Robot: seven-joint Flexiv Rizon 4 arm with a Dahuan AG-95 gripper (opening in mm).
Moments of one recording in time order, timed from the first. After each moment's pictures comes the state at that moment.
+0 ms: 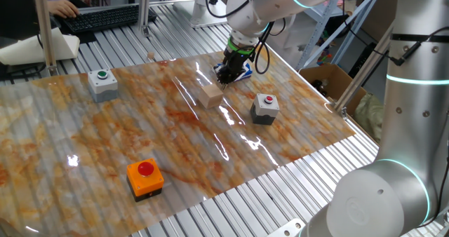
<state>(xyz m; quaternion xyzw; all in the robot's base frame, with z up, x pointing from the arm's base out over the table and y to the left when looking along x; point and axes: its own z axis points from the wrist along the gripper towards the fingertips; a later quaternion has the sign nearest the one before) 0.625 -0.178 0.044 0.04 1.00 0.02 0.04</state>
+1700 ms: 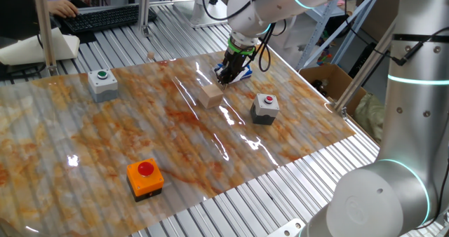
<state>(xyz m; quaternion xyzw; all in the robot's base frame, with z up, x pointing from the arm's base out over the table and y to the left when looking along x) 0.626 -0.179 0.043 -0.05 1.00 0.02 0.05</state>
